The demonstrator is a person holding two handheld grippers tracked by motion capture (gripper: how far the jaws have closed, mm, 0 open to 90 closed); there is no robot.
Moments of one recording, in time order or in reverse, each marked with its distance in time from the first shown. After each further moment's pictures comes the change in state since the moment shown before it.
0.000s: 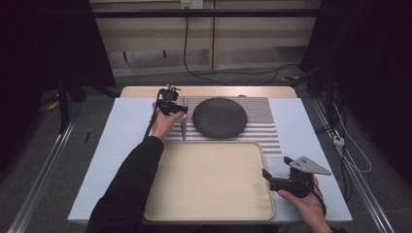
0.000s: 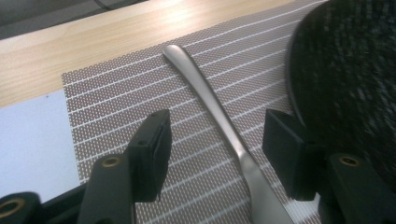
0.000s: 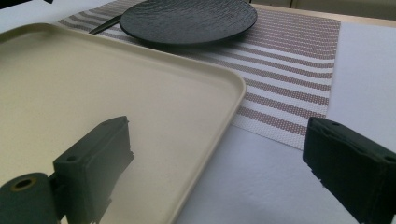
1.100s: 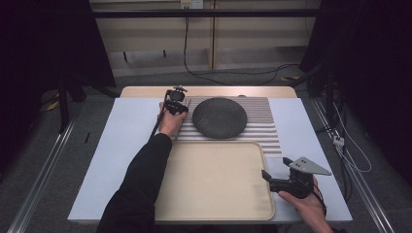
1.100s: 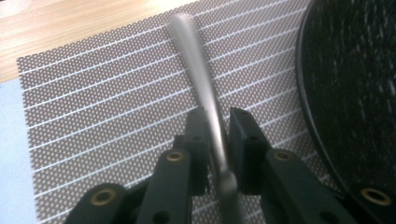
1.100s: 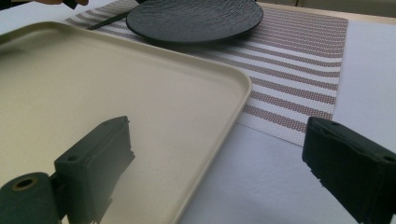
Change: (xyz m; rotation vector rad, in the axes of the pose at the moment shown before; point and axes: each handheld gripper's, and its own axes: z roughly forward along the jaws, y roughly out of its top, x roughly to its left) left arm -0.010 0.006 0.027 0.115 0.019 -0.002; right arm 0.001 -0.001 -0.001 0.003 0.020 -0.005
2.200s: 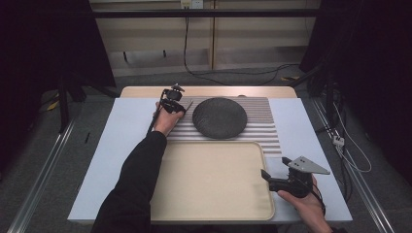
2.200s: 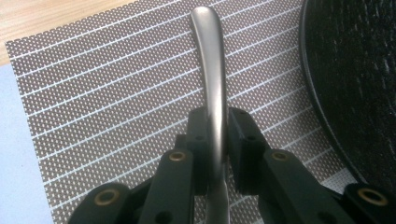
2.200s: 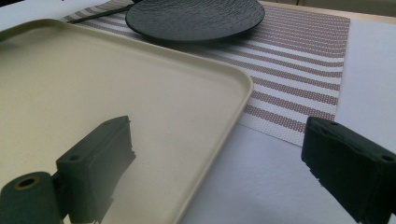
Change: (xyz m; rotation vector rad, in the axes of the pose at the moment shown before) left arm 0.013 0.001 -0.004 0.069 -0.061 0.013; right arm 0.001 0.001 0.002 0.007 0.001 -0.004
